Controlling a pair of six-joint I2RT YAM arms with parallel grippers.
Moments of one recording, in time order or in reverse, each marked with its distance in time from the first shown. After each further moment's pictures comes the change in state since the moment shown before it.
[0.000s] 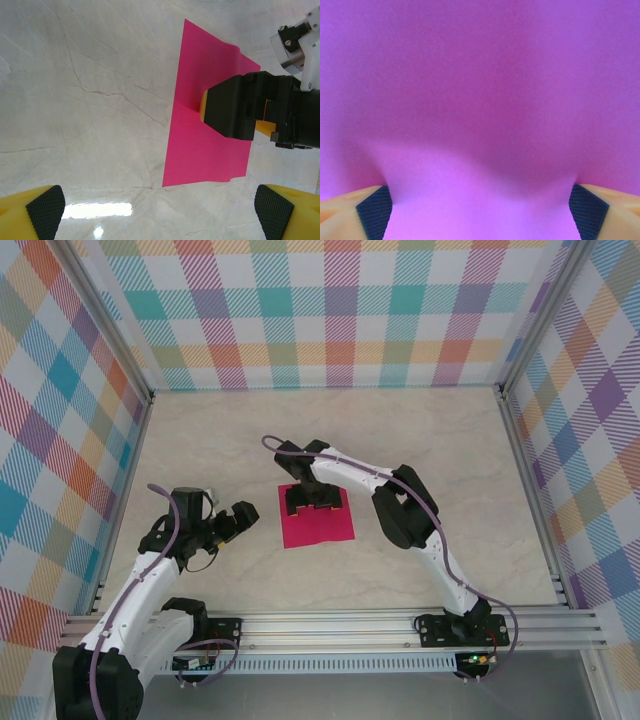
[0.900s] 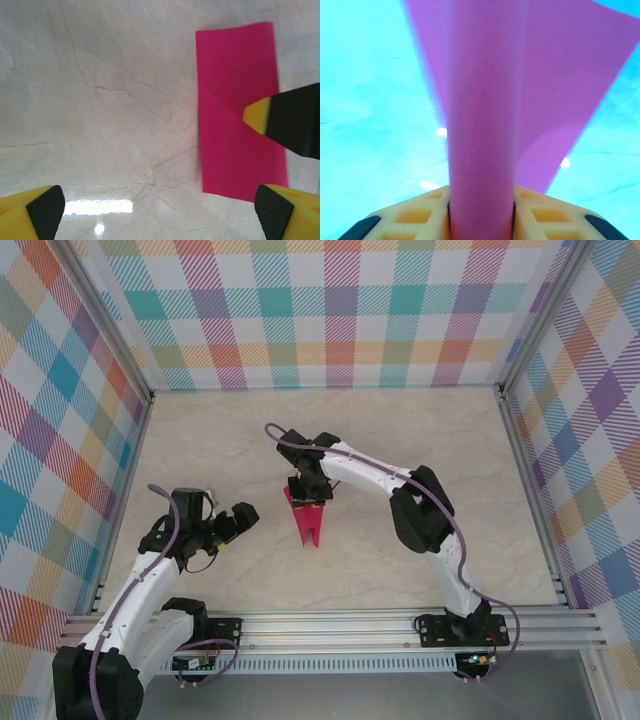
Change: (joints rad) left arm 0.000 0.000 0.000 -0.021 0.000 0.000; right arm -0.002 -0.171 -0.069 0.075 -0.170 0.006
